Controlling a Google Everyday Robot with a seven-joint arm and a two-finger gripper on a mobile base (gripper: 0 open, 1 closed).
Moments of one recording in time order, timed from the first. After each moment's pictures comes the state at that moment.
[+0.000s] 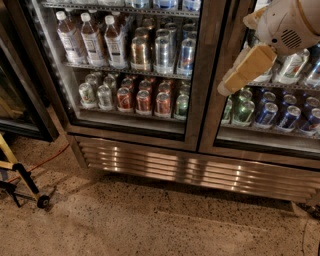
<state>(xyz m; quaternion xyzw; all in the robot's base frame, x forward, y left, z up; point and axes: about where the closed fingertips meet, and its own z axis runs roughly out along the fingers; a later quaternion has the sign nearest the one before) 0.551 -0.159 1.007 -0.54 0.75 0.05 0.37</state>
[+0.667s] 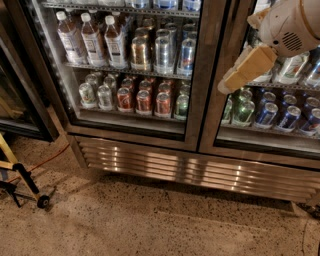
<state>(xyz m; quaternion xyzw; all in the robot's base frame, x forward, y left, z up) 0.557 -0.162 1.007 -0.52 0.76 0.05 0.40</state>
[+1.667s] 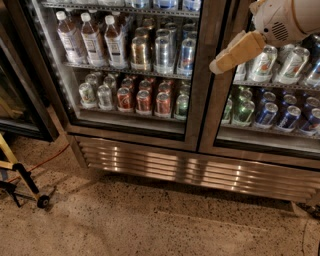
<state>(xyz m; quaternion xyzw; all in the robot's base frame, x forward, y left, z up) 0.606 -0.169 1.020 -0.46 0.76 0.05 0.46</state>
